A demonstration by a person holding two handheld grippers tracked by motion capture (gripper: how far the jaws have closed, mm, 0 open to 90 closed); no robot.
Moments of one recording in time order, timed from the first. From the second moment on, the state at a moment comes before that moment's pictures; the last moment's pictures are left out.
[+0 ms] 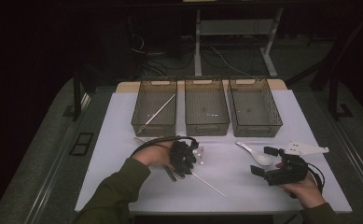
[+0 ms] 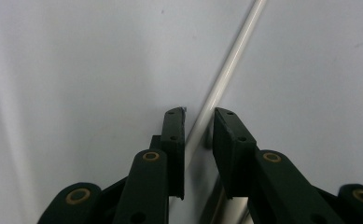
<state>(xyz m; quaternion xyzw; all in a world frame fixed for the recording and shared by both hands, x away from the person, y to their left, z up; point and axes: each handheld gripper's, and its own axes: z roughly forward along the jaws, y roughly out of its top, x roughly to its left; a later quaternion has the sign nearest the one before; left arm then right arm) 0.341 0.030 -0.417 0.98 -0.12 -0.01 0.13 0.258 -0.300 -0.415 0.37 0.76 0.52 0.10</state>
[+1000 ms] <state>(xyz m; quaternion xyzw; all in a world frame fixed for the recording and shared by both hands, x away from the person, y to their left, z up) 0.349 0.032 -0.416 0.99 -0.13 0.00 0.10 0.258 -0.299 -0.415 0.37 0.76 0.52 0.09</state>
